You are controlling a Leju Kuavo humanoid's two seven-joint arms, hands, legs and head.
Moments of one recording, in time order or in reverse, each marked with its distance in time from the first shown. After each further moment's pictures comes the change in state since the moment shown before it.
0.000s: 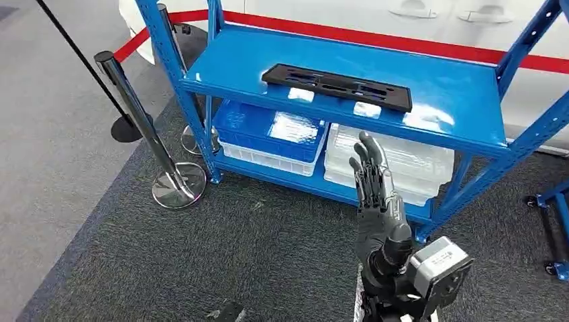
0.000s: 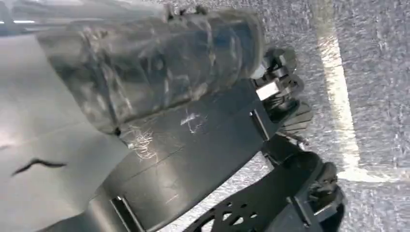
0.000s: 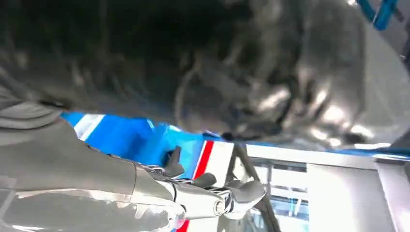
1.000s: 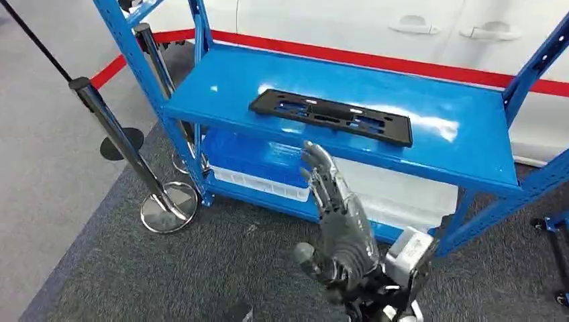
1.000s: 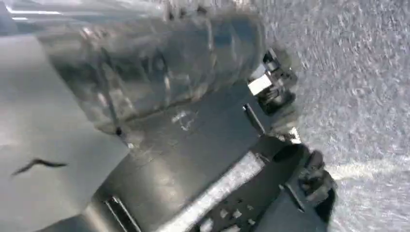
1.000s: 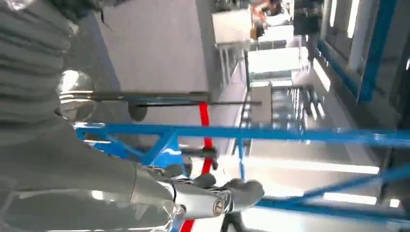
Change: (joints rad) left arm -0.025 -0.002 -0.049 0.005 -0.083 -0.037 0.011; right arm -0.087 0.027 0.057 0.073 -0.222 0.205 -0.055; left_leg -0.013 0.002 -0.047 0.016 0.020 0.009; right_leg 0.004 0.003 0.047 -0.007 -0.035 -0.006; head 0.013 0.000
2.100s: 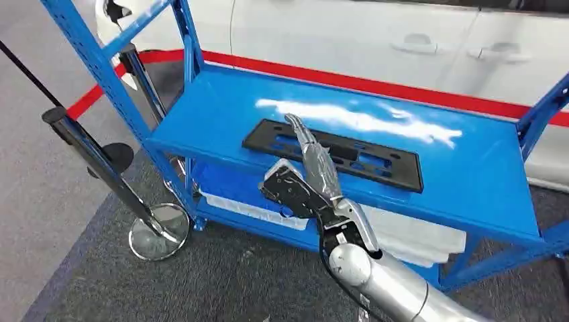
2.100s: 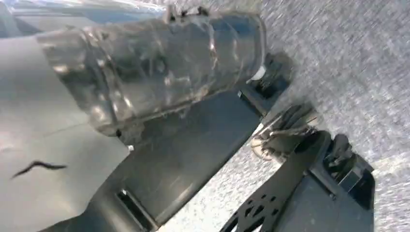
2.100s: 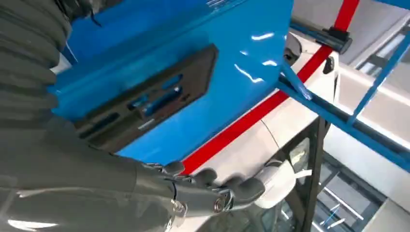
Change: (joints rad) left arm -0.060 -0.028 -0.072 0.000 -0.127 -0.045 0.081; right arm -0.360 0.060 0.095 0.577 0.476 -0.130 0.287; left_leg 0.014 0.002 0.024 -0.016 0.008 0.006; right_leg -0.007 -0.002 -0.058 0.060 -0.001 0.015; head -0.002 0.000
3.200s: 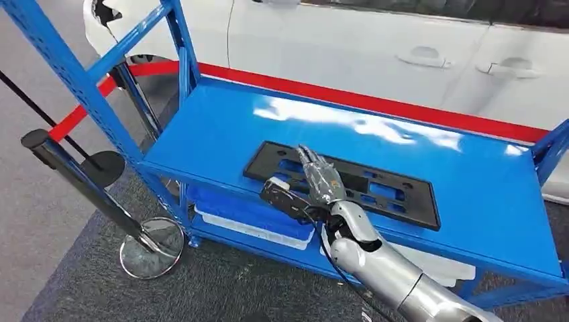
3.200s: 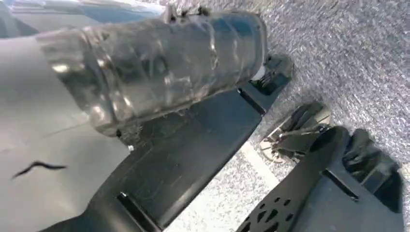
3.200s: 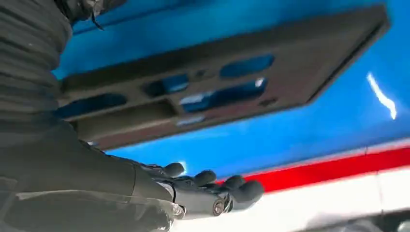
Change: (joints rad) left arm 0.009 -0.005 -0.001 0.000 -0.079 -0.003 0.021; right arm -0.024 -0.005 0.027 0.309 0.196 0.214 0.096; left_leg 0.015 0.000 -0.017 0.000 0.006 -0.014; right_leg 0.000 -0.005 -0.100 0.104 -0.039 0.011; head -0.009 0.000
